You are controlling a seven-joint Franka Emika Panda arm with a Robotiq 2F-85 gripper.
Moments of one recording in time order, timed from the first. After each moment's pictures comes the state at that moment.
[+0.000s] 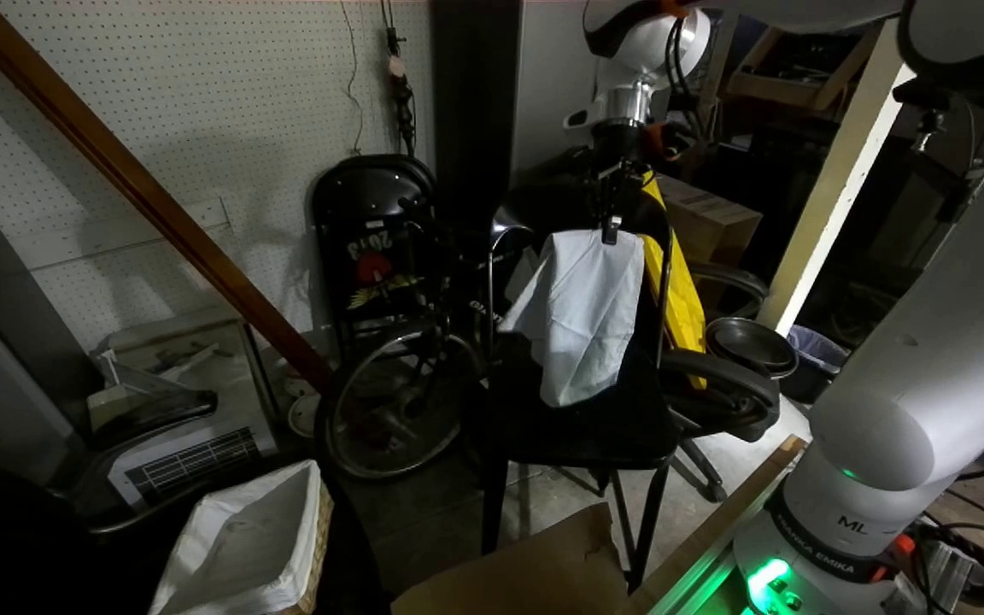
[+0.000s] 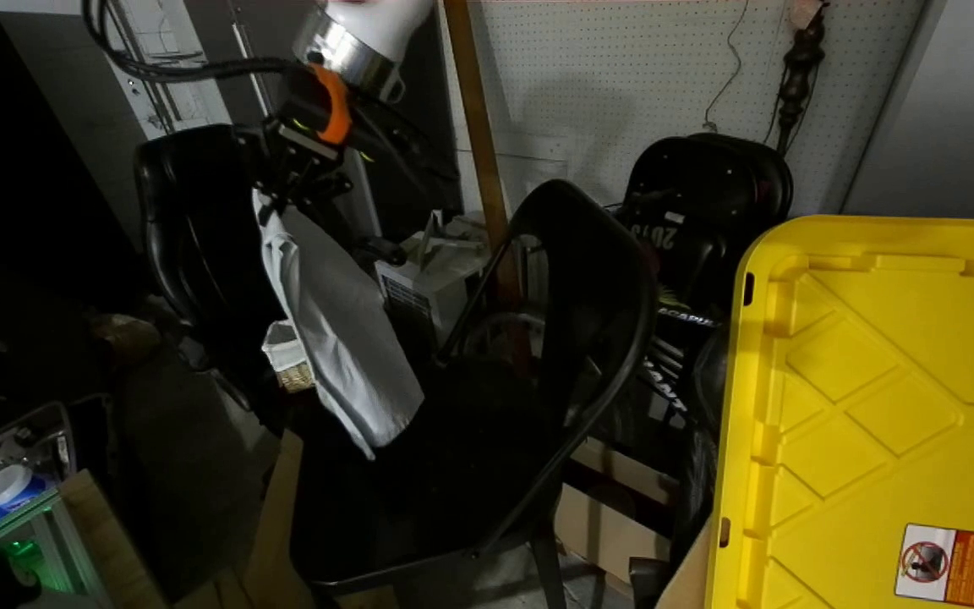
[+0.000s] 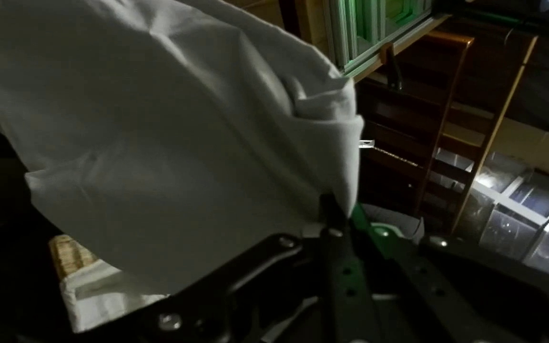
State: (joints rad) arm -0.14 0.00 -0.12 -1.91 0.34 1.30 -1.41
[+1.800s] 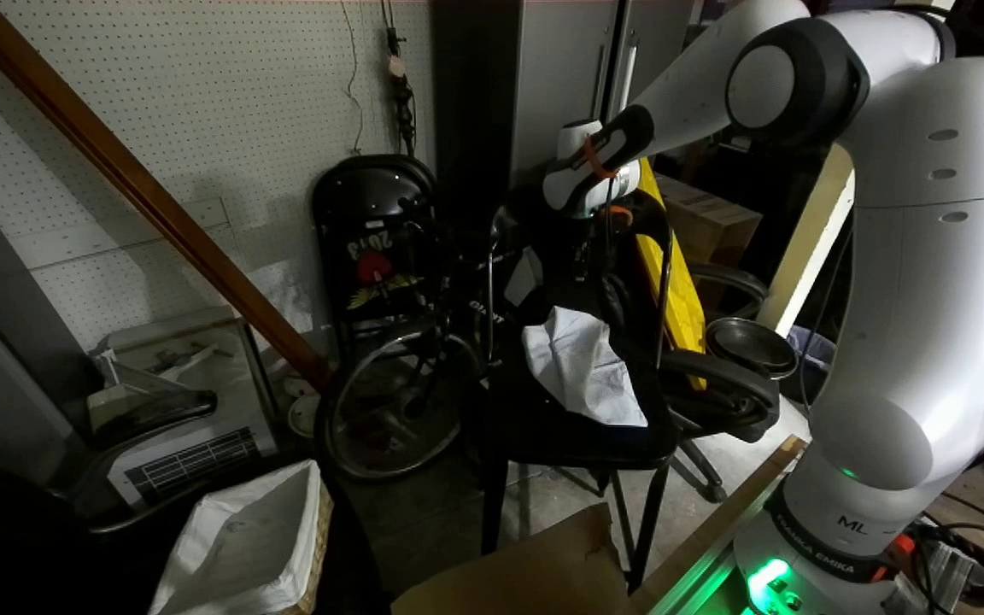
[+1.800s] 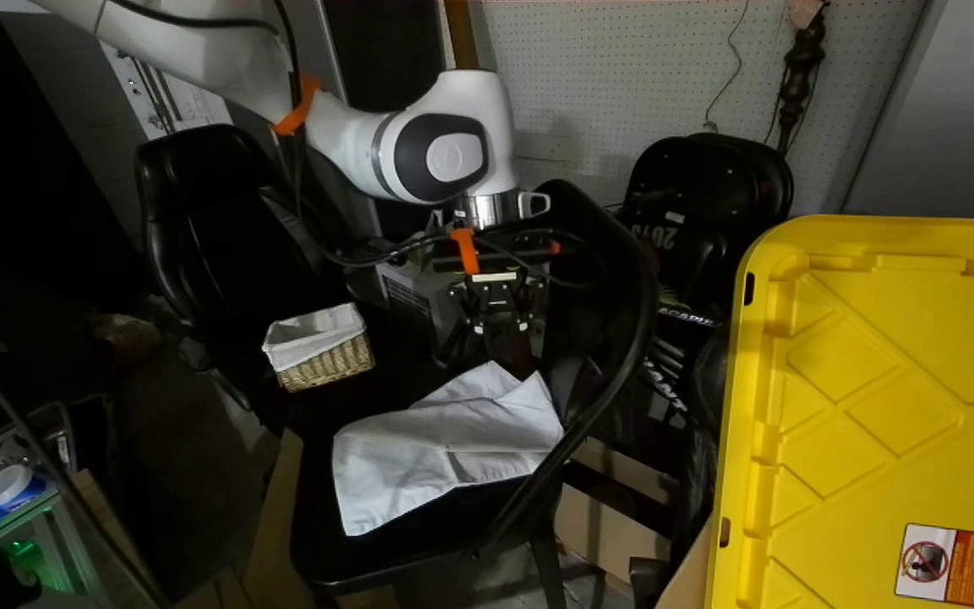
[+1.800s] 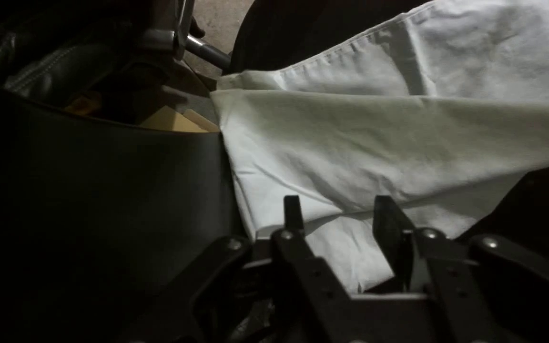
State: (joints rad) arm -0.14 0.41 -0.13 -1.89 -0.15 2.26 -0.77
